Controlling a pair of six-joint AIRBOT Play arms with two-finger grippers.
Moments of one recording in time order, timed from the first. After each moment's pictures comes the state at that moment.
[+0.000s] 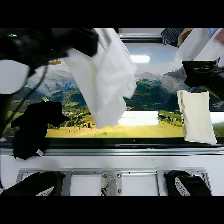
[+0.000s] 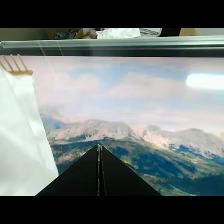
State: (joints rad) left arm -0.63 -1.19 1.76 1.70 -0.83 -1.56; right arm -0.01 -0.71 1.13 -0.96 0.75 1.26
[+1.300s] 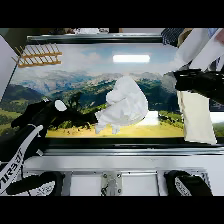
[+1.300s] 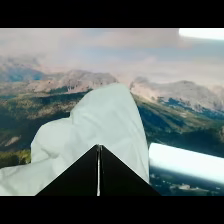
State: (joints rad) left arm -0.26 -1.38 0.83 0.95 -0.95 -1.44; right arm -0.01 -0.83 1.13 -1.05 0.88 1.26
